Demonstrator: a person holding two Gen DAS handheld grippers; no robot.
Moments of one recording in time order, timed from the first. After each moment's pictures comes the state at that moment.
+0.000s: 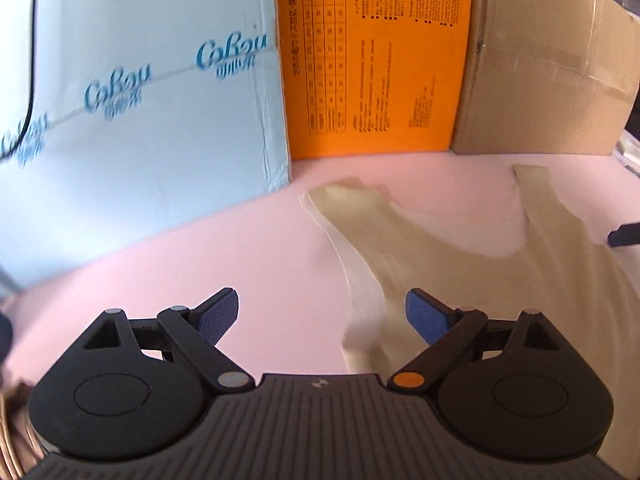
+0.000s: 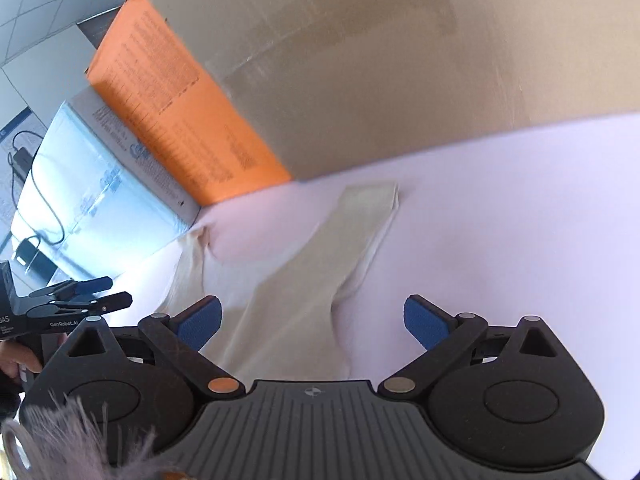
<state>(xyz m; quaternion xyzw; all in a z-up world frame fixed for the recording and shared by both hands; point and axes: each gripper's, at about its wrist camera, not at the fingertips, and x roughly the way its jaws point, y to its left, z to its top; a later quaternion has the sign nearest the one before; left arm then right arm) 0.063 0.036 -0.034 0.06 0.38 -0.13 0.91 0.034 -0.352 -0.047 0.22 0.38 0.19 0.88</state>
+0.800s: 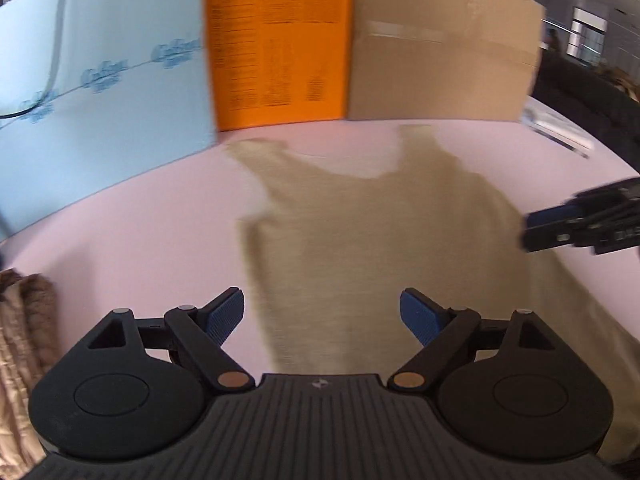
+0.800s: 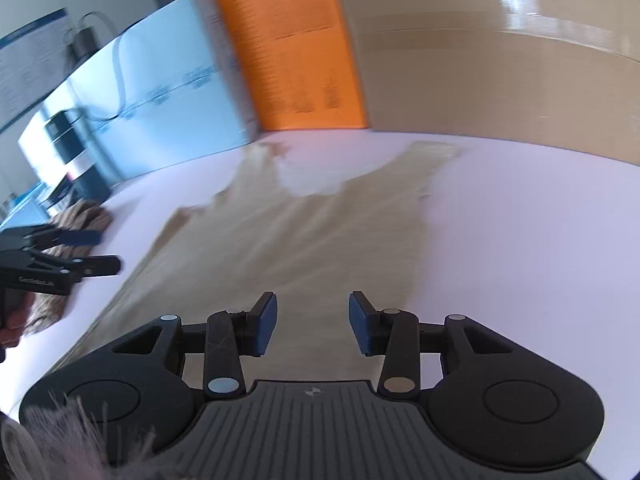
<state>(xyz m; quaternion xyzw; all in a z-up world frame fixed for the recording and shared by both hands) -0.059 0.019 -0.018 0.08 0.36 -0.24 0.90 -0.080 -0.268 -0.016 0.05 0.37 0.24 0.90</state>
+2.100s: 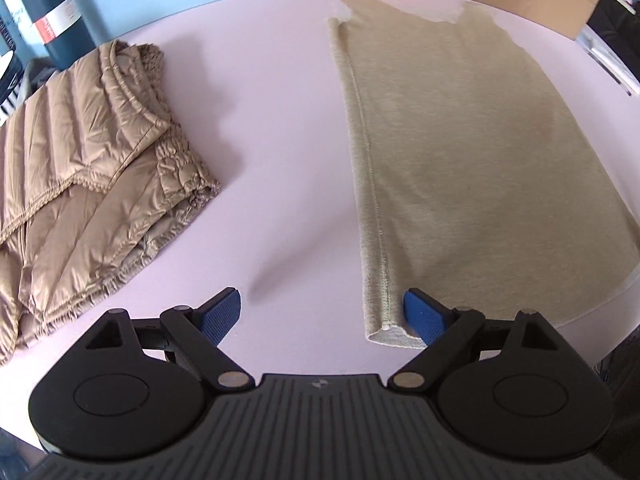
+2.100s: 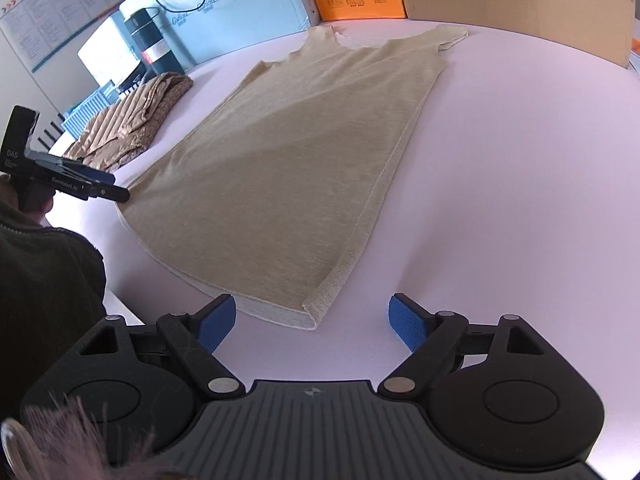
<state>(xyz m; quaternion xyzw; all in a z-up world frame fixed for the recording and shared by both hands) -0.173 0.088 -0.025 0.04 0.54 -0.07 0.83 -0.258 -0.315 -0.020 0.06 0.46 0.27 0.85</state>
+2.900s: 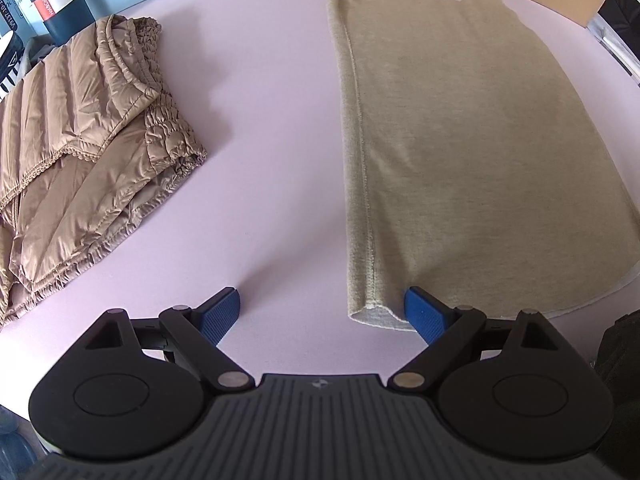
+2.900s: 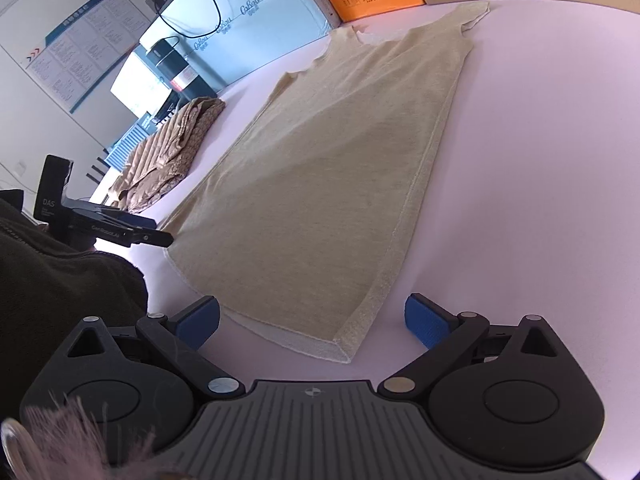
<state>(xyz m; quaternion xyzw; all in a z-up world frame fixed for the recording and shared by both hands) -0.181 0.079 -0.027 0.04 0.56 -0.06 0.82 -0.235 -0.329 -0.034 0.14 0.46 0.34 0.81</state>
